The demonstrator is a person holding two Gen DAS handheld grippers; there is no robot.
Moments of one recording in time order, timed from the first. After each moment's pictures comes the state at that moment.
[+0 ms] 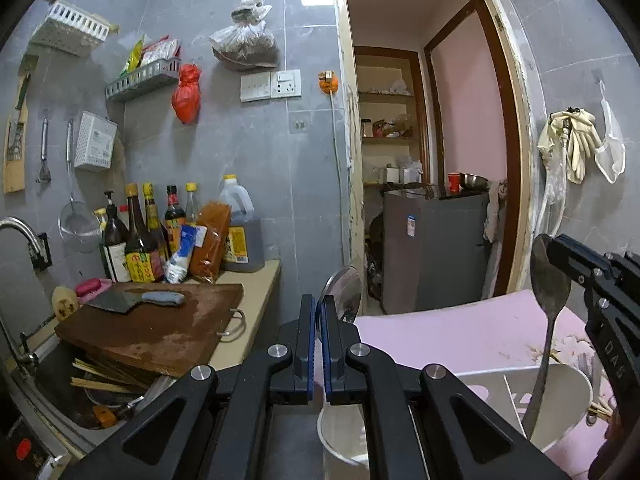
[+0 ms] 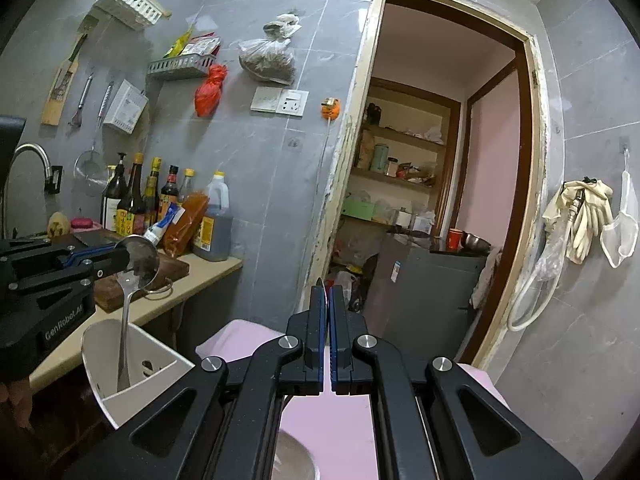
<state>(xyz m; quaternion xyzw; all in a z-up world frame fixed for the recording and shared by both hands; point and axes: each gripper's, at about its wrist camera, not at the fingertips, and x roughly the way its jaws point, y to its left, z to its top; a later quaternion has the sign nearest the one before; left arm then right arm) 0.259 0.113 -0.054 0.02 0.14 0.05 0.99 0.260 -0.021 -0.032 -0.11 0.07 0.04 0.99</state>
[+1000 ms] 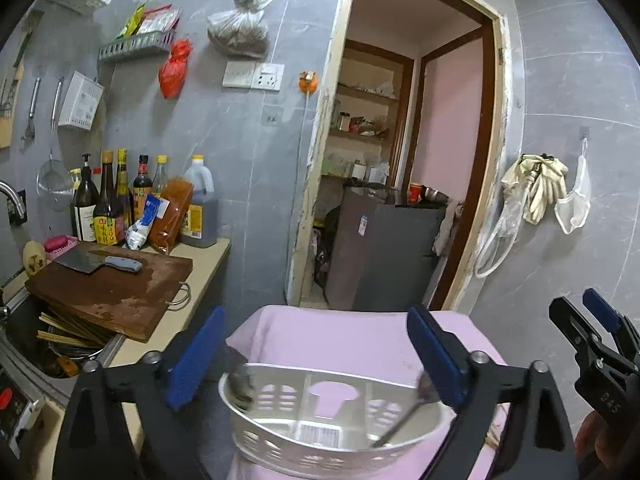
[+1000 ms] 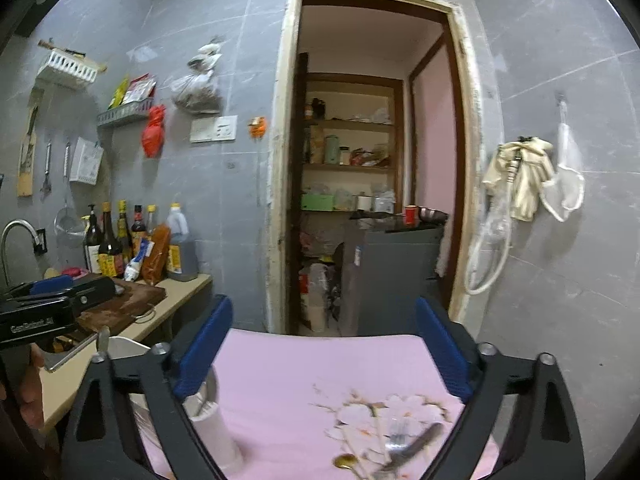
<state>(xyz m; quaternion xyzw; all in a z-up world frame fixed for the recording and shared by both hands) 0.212 0.072 -0.005 -0.08 0.17 -0.02 0.98 0.187 -0.145 0.021 -0.01 0.08 -0.02 1.00</state>
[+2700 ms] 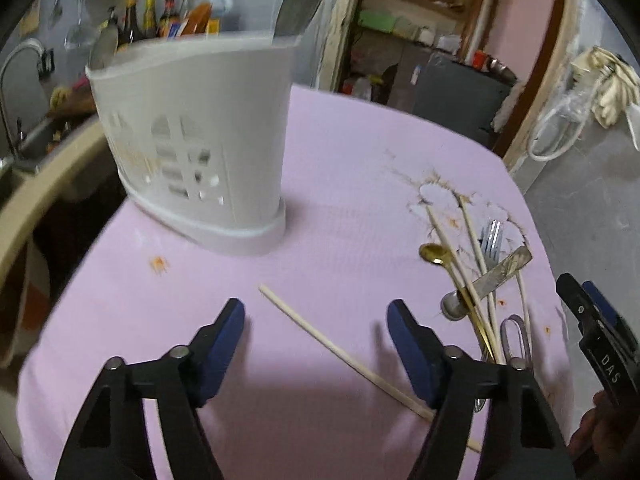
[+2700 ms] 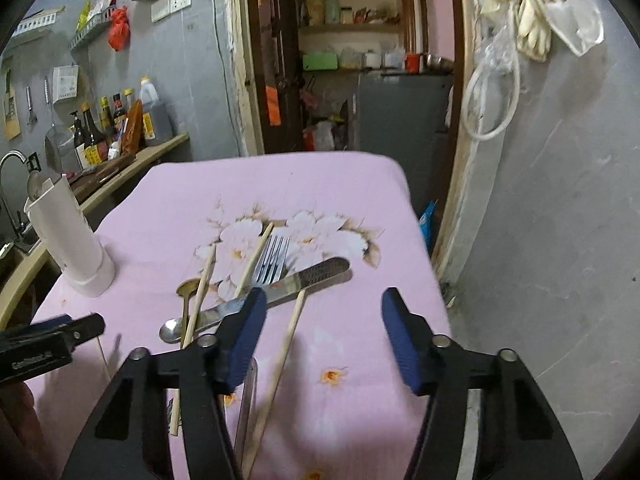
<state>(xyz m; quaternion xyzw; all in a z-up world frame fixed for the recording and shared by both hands) 0.212 -0.099 -0.168 -0.14 0.43 0.11 0.89 0.253 -0.308 -0.157 0.02 0.34 0.06 0.94</state>
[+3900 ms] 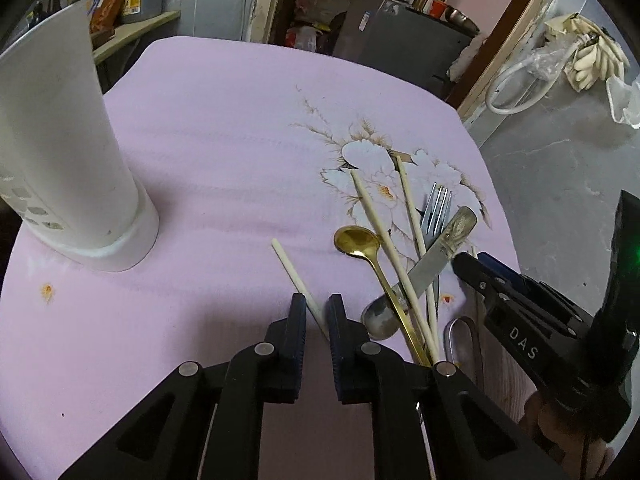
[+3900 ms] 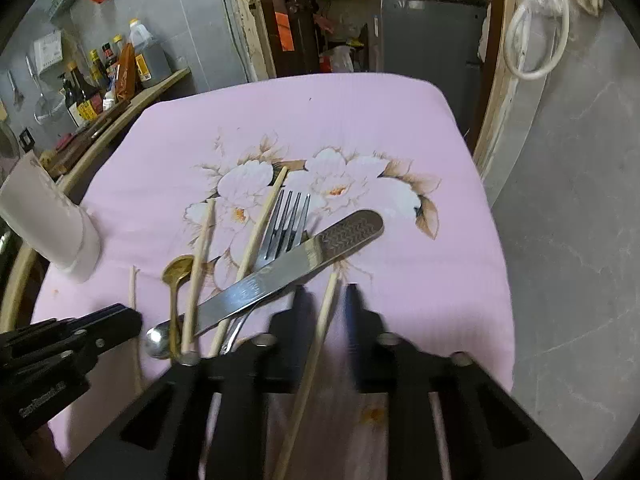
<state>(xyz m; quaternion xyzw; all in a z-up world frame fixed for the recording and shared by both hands) 0.269 -0.138 -0.178 -0.14 0.51 0.00 0.85 0.311 -0.284 -0.193 0.05 0.47 0.10 0.87</state>
